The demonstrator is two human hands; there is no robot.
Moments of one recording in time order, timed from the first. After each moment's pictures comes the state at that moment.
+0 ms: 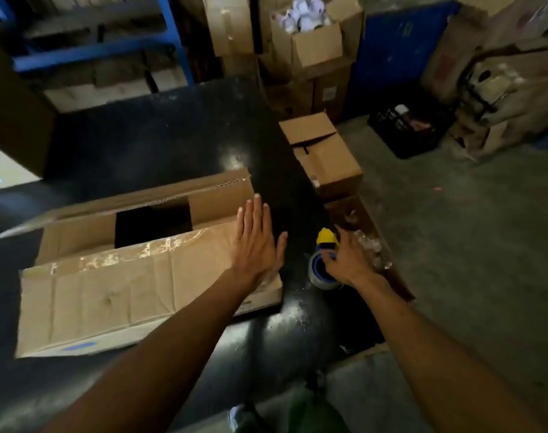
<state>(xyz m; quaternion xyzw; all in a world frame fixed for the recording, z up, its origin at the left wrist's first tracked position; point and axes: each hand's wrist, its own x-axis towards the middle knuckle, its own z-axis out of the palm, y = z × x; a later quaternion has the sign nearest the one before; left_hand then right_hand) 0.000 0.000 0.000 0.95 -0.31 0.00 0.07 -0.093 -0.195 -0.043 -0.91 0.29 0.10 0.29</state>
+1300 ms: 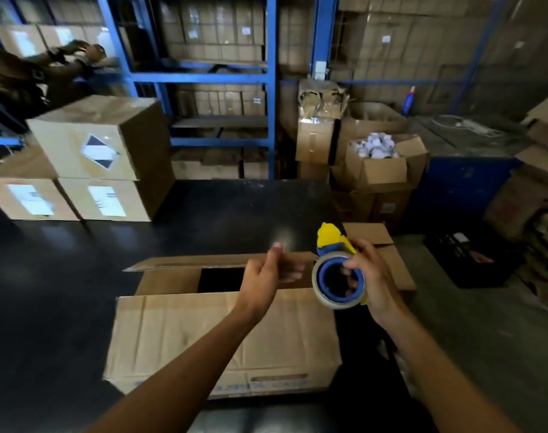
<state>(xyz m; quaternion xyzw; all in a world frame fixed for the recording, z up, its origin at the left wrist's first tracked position) 0.008 0.081 0.144 0.67 -0.03 -0.08 0.74 -0.029 -0.116 0.156 -0.70 0.10 -0.09 0.70</state>
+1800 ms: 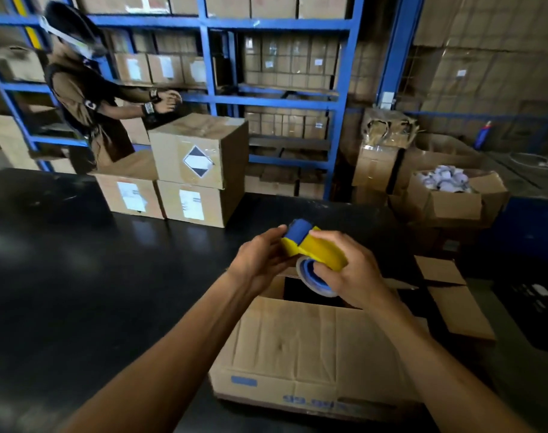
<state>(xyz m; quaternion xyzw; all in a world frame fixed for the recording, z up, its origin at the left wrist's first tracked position) 0.037 0.276 0.214 0.49 0.14 -0.15 0.85 0.023 0.078 0.184 -0.89 -0.19 -0.16 0.39</state>
